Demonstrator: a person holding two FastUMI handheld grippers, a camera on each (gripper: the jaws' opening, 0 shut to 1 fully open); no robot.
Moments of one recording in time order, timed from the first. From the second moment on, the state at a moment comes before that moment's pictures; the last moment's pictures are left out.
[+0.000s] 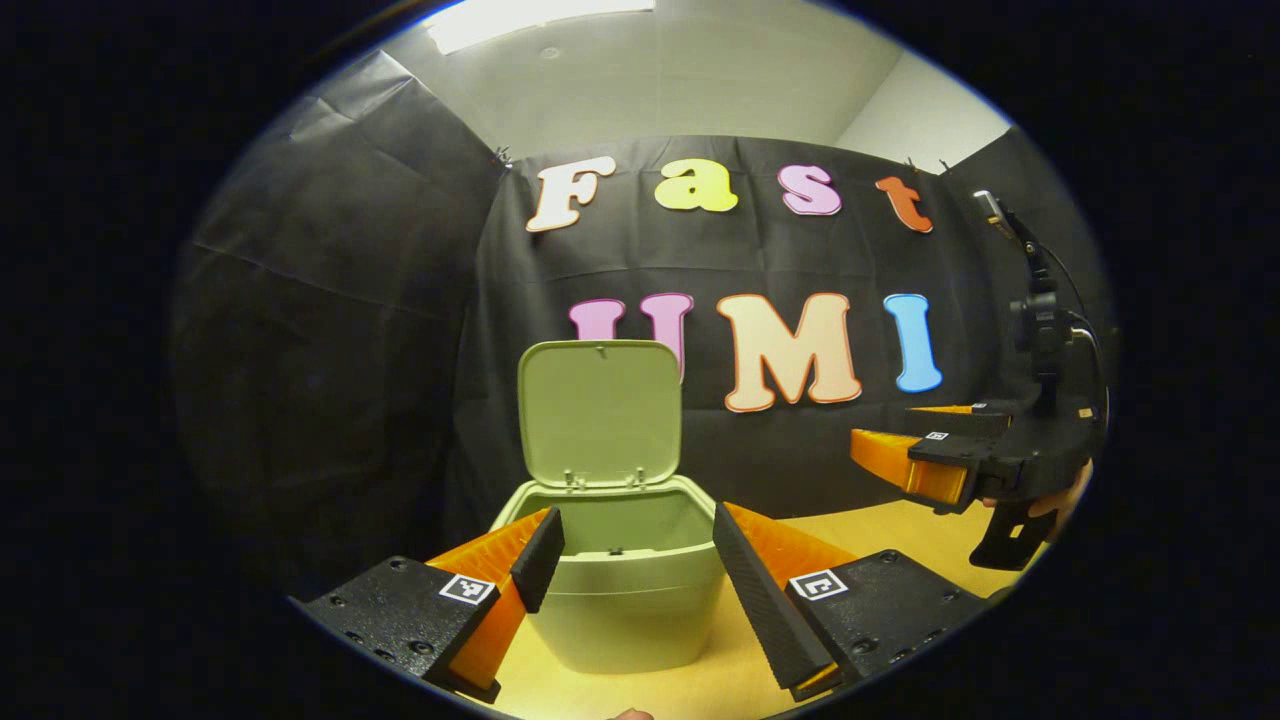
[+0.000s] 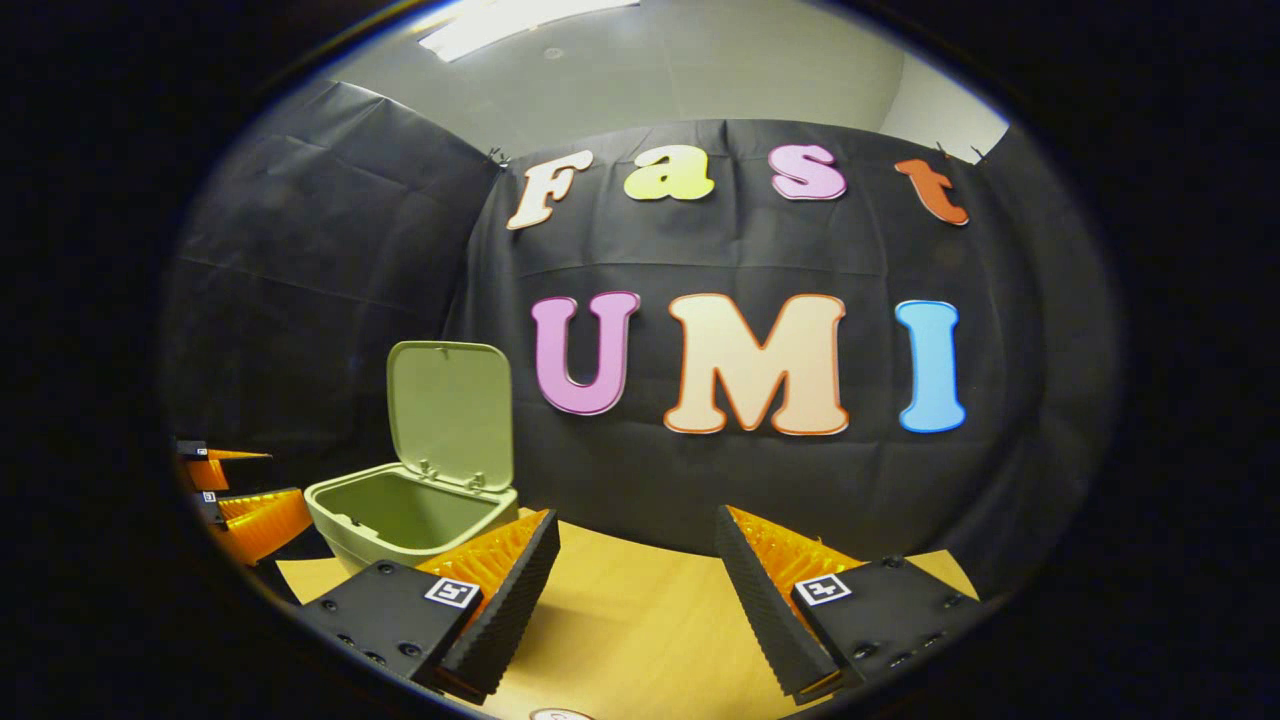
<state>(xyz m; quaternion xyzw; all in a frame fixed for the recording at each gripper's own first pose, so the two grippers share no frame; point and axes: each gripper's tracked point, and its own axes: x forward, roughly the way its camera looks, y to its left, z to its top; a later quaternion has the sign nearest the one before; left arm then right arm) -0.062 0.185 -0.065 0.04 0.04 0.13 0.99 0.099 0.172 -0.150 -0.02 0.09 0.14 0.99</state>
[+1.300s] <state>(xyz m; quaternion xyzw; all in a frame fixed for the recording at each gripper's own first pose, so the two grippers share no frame) -0.029 0.008 -0.256 0.02 0.20 0.01 0.98 0.016 -0.098 -0.185 -0.07 0.18 -0.04 0.98</state>
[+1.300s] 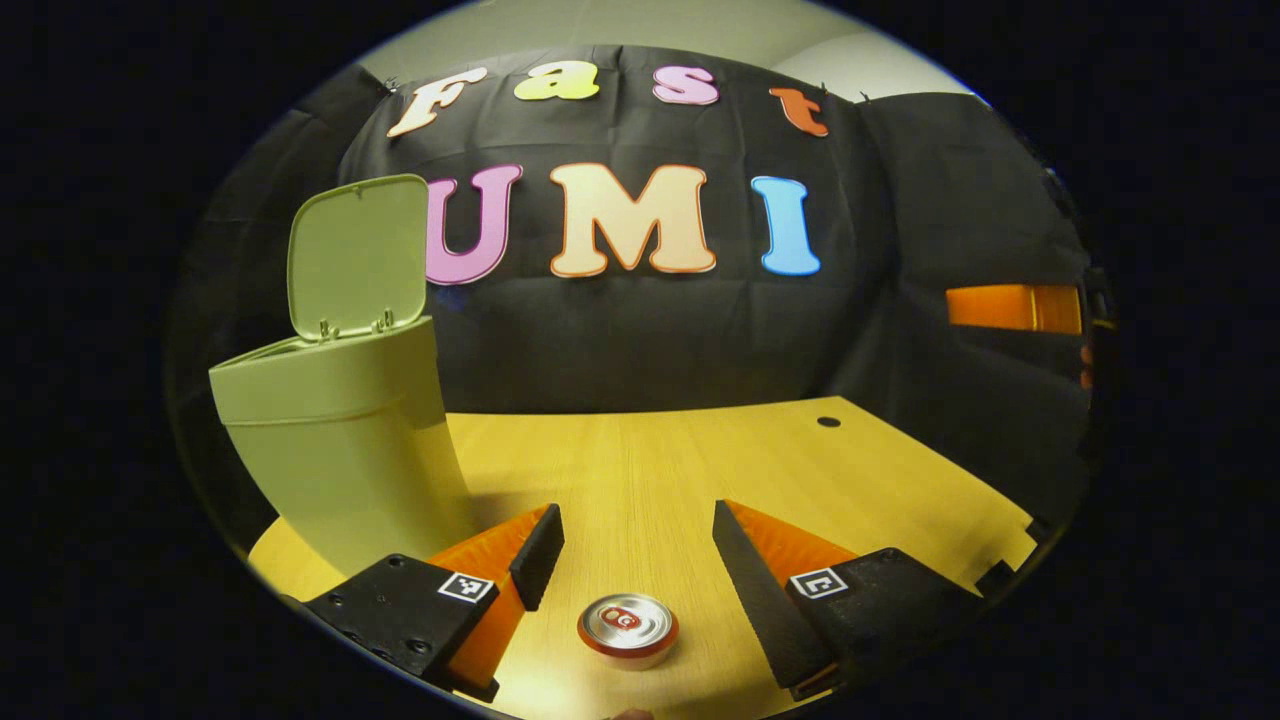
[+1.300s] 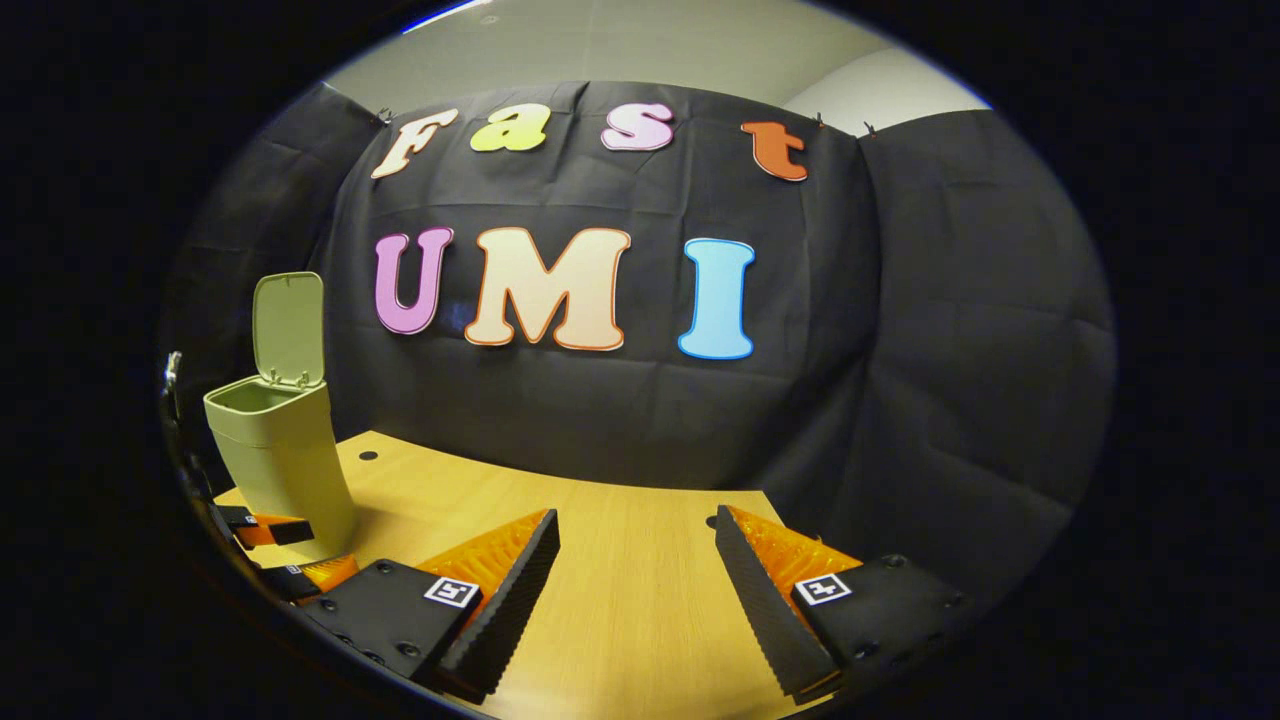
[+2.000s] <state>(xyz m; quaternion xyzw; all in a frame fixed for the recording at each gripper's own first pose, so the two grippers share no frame) -0.064 0.014 -0.369 0.04 0.32 0.04 0.94 -0.009 -0.101 -0.215 -0.10 0.22 -0.01 0.97</state>
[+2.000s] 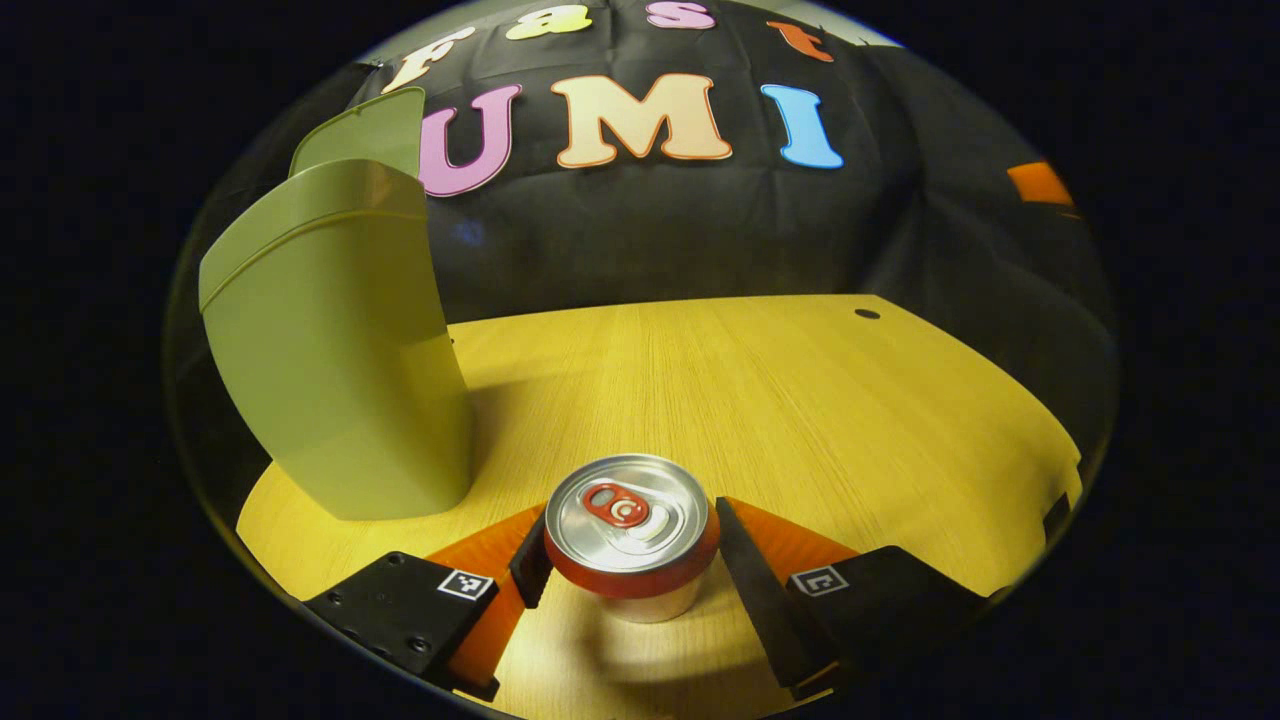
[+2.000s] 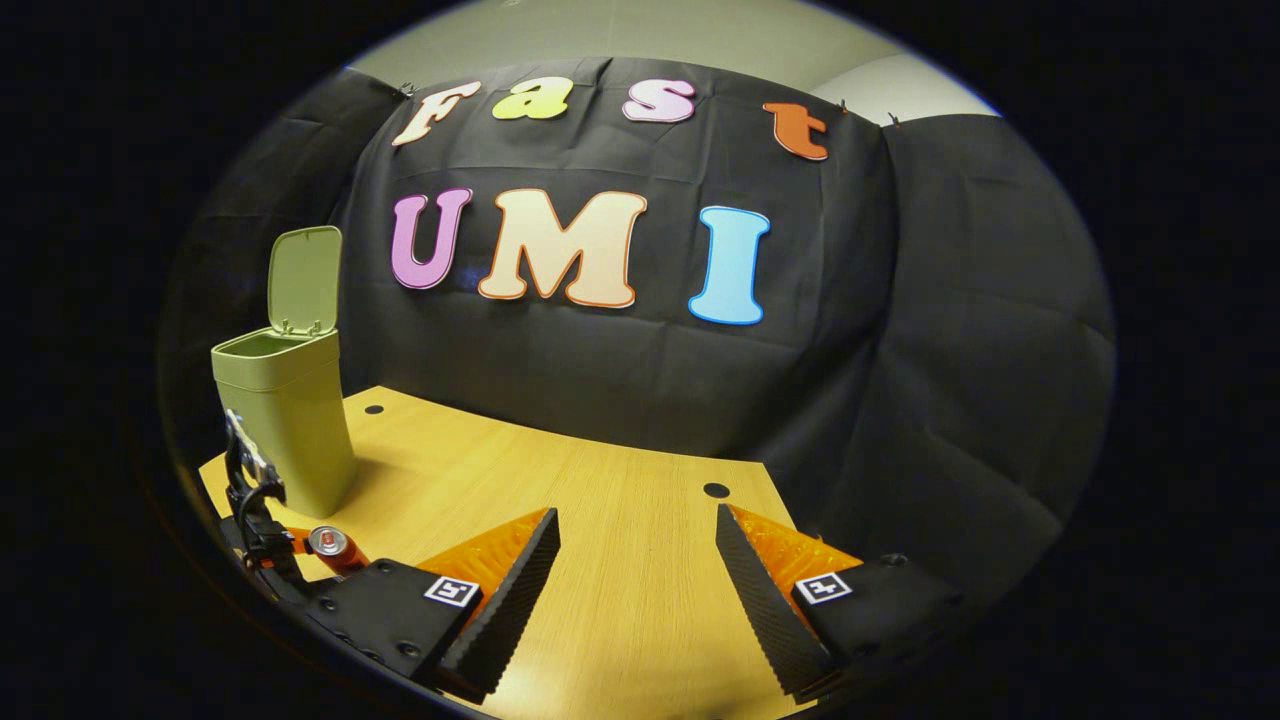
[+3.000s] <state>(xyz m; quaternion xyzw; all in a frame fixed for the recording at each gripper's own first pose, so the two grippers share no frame) 0.066 0.053 -0.171 0.07 0.14 0.04 0.99 -0.013 -0.065 -0.216 -0.06 0.21 0.00 0.98</state>
